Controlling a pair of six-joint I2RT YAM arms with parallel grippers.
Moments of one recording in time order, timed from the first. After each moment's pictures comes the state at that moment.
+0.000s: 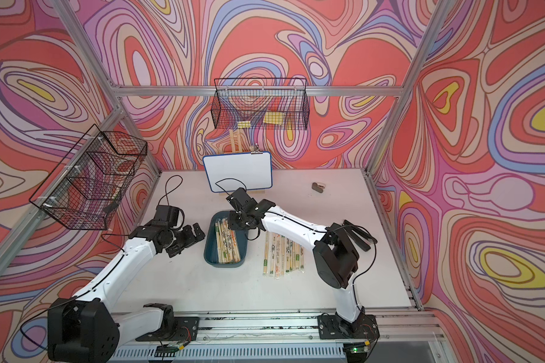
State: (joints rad) left arm -0.08 1.19 0.84 -0.75 0.11 -0.59; right arm 0.85 1.98 1.68 -0.61 -0.06 0.69
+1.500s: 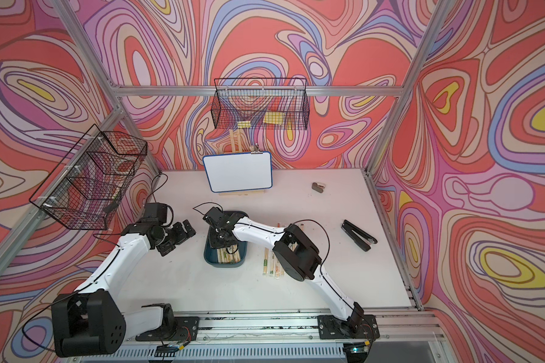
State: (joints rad) left arm 0.07 1.24 0.87 -0.76 0.14 -0.56; right arm 0.97 2.35 1.95 -0.67 -0.11 0.68
